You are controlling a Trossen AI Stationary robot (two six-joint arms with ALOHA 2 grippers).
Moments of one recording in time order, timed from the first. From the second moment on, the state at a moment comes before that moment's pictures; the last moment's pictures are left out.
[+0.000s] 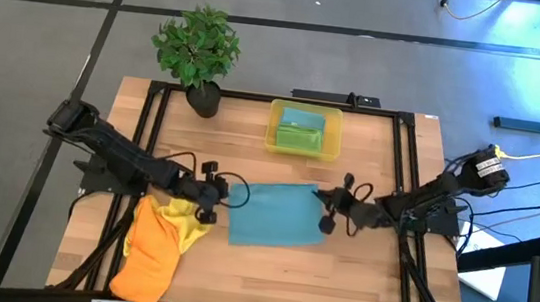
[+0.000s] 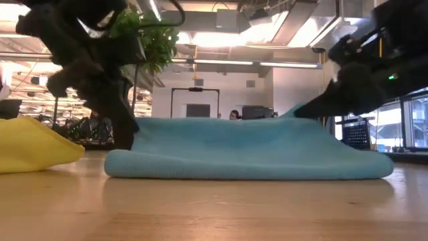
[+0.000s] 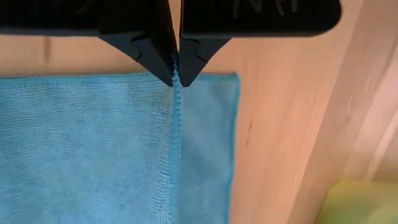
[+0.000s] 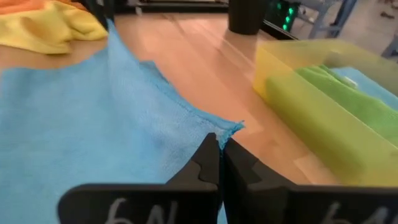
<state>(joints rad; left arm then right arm) -0.28 1.38 0.60 -0.17 -0.40 -0.28 0.39 1.45 0.24 0.78 0.77 0.23</state>
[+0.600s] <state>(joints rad) -0.13 1.38 0.58 -0.13 -0.25 -0.28 0.16 1.54 0.24 0.75 0.54 0.31</state>
